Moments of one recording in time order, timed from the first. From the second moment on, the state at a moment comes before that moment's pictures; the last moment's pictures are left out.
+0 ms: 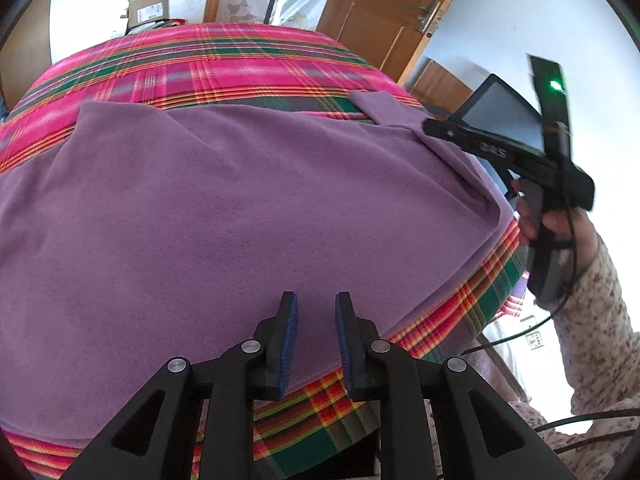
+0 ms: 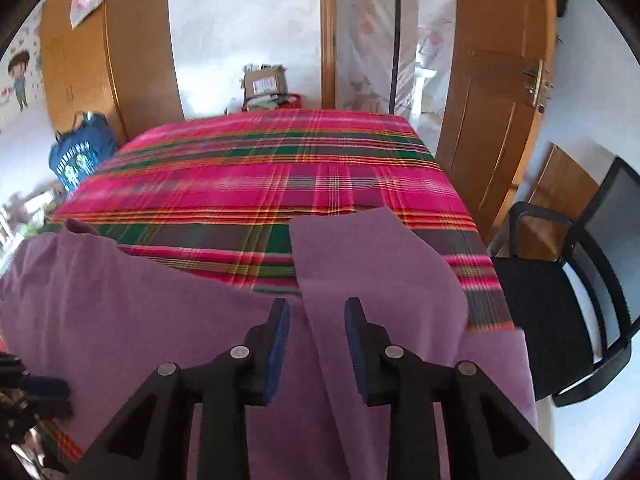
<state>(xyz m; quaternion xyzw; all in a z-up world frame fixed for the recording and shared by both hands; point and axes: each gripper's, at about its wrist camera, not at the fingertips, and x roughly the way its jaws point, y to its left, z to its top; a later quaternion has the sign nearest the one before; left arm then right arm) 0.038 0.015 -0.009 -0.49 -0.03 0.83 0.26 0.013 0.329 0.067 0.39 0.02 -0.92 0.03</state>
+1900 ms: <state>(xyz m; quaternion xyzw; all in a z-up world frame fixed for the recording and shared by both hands) 0.031 0.024 -0.014 -0.49 -0.04 0.83 0.25 0.006 0.403 0.112 0.35 -0.12 -0.93 -0.02</state>
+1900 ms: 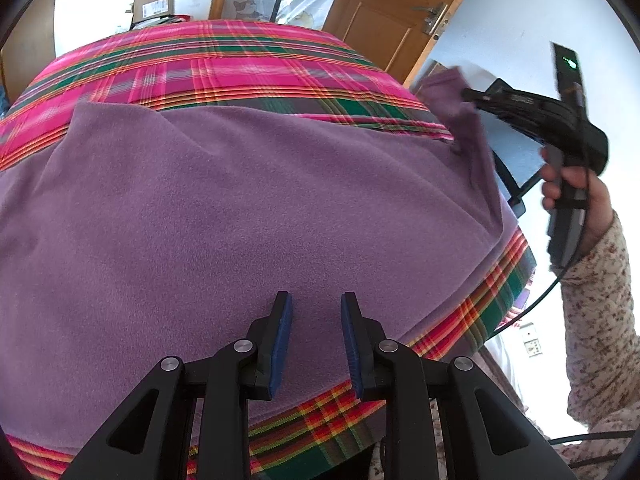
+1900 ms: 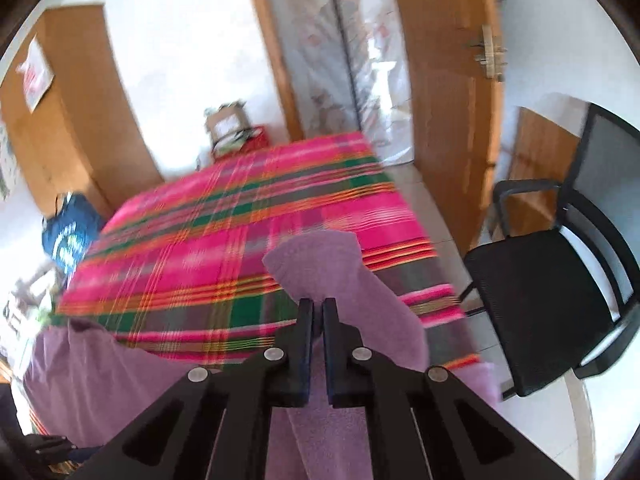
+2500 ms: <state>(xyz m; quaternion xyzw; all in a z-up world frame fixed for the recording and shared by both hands) 0.035 0.032 -0.012 -0.50 -0.01 0.84 0.24 0.092 0.513 0.104 0.28 -0.24 -0.92 -0.11</state>
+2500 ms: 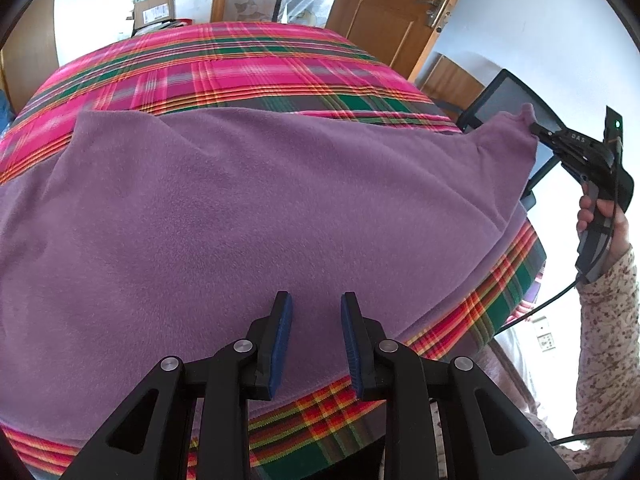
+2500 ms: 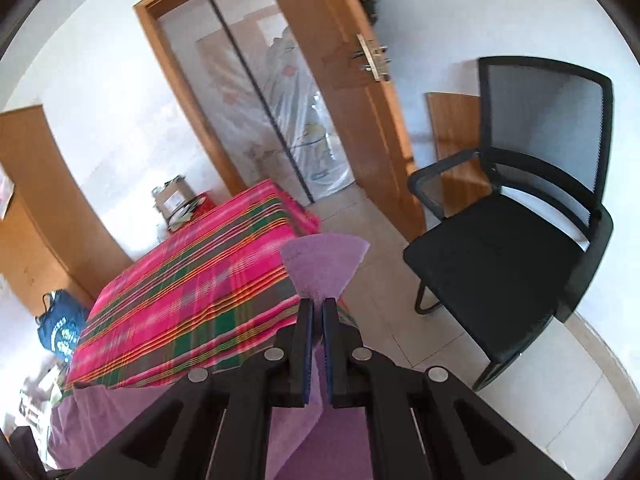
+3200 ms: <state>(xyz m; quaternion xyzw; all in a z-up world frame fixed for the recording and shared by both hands) 0.036 0.043 -0.006 -0.49 0.01 0.83 0.26 0.126 0.561 0.075 0.25 -0.35 -0.89 -0.13</state>
